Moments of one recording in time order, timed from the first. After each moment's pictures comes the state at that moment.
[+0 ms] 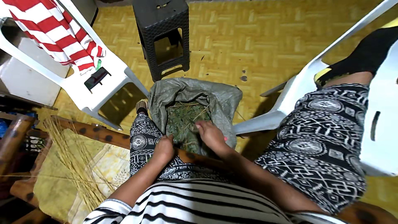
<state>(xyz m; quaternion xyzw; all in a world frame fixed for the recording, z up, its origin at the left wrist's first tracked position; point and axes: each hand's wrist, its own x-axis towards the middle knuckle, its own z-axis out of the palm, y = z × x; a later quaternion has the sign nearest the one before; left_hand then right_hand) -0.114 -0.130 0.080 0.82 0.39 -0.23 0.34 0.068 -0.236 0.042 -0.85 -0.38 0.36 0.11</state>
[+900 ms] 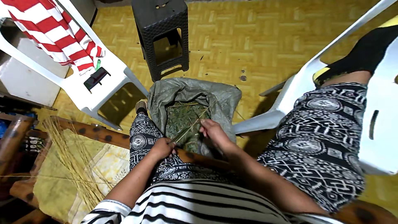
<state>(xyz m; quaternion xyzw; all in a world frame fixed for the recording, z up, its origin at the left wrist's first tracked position) -0.124 -0.111 0.082 0.69 0.41 -0.25 0.55 0.077 -0.238 0.038 -0.78 -0.15 0.46 0.40</state>
